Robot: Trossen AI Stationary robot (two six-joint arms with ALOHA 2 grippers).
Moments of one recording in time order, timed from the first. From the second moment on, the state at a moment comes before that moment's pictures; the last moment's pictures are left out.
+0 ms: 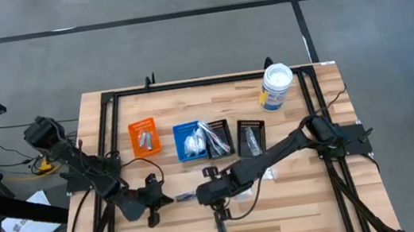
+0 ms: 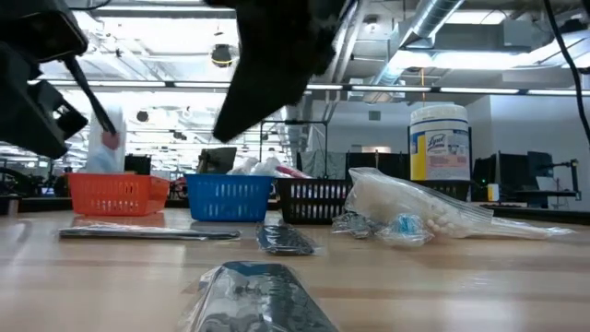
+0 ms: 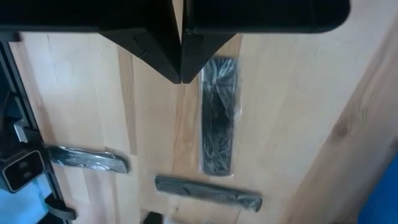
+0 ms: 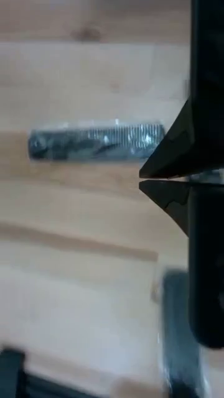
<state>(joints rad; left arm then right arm) -0.81 1.29 0.40 0.11 -0.56 -0.82 0.34 2.17 1.71 -0.56 0.09 0.17</state>
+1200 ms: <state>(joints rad) -0.87 1.43 0.40 0.14 -0.64 -0.92 0.30 2.25 1.59 -0.37 0.08 0.28</state>
